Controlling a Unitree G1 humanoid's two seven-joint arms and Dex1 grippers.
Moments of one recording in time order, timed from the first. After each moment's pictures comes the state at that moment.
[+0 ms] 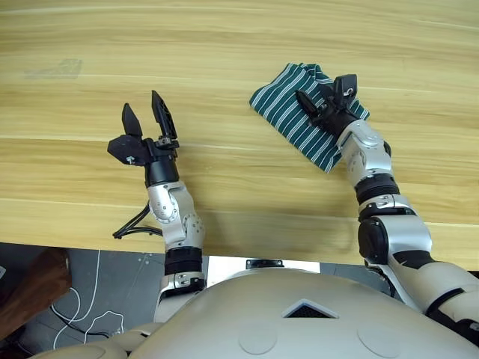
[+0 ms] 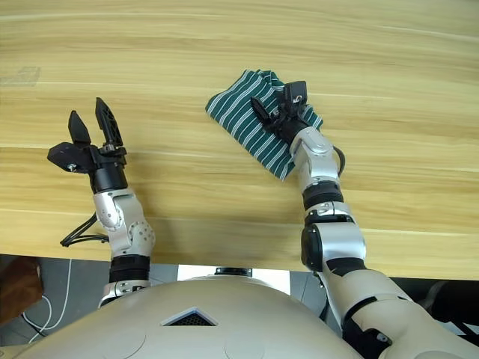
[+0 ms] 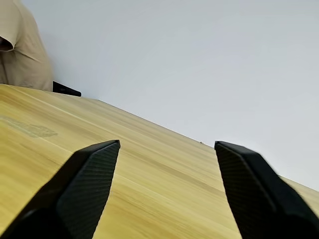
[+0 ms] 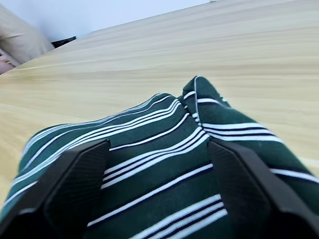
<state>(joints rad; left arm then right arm) 0.11 -0.07 0.14 0.18 -0.40 -0.58 -0.14 -0.53 -0.09 -0.09 0.92 0.20 -0.08 0.42</state>
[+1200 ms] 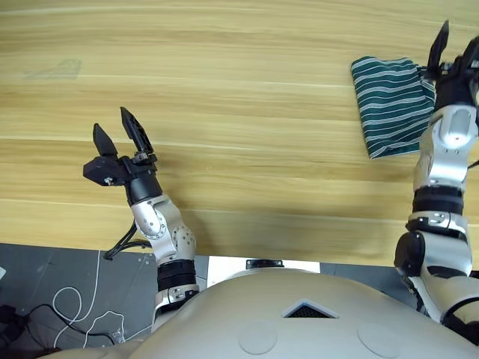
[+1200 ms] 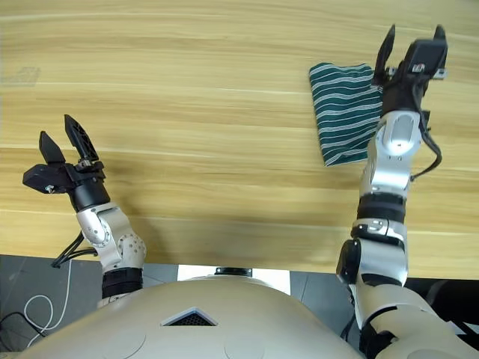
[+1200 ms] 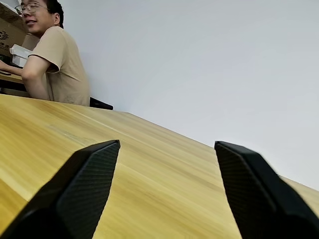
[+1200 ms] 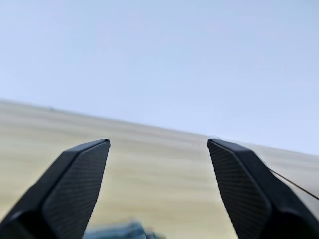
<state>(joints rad) 0.21 -0.07 0.21 0.11 -0.40 -0.63 -0.10 -0.32 -0.35 -0.22 0.49 -0.01 -0.27 -0.03</state>
